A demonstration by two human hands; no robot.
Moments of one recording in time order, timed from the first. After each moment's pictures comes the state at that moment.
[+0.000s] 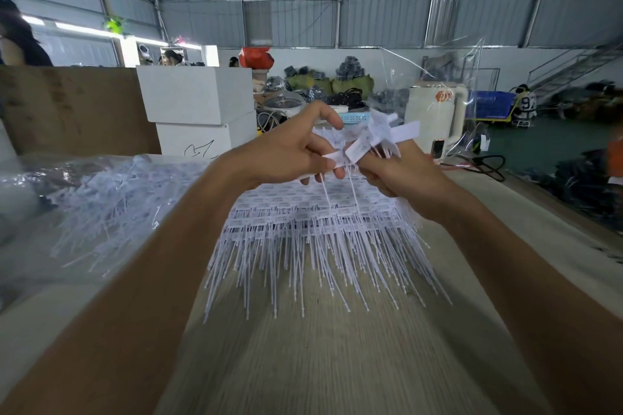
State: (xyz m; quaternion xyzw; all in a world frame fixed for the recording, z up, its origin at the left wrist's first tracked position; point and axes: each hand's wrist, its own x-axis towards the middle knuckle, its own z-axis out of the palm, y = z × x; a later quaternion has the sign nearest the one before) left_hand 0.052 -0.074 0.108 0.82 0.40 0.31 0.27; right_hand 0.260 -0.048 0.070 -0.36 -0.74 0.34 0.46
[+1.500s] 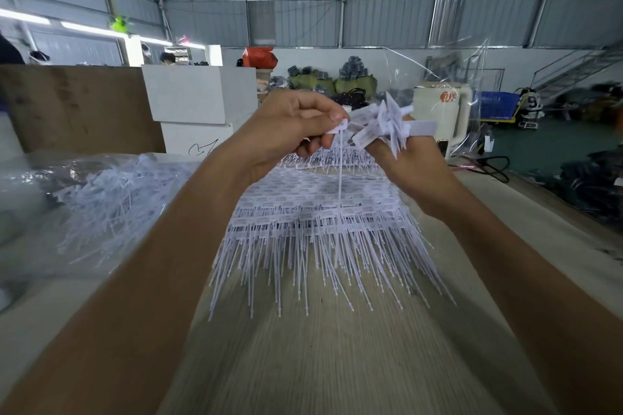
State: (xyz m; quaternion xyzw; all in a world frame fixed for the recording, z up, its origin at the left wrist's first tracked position) left_hand 0.052 -0.073 0.119 0.72 0.38 0.49 0.32; right_hand 0.258 -0.051 0.074 -0.34 -0.74 0.21 0.54
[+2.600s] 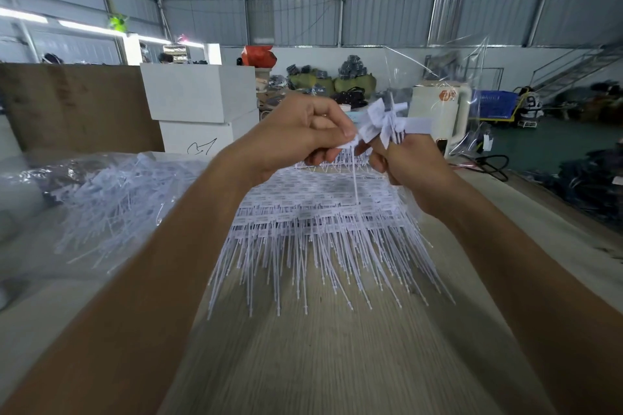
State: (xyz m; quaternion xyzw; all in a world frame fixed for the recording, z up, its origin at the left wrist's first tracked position) left_hand 0.056 -0.077 0.115 0.78 0.36 0.42 0.30; right_hand 0.256 -0.044 0.075 -0.42 -0.66 0.33 0.53
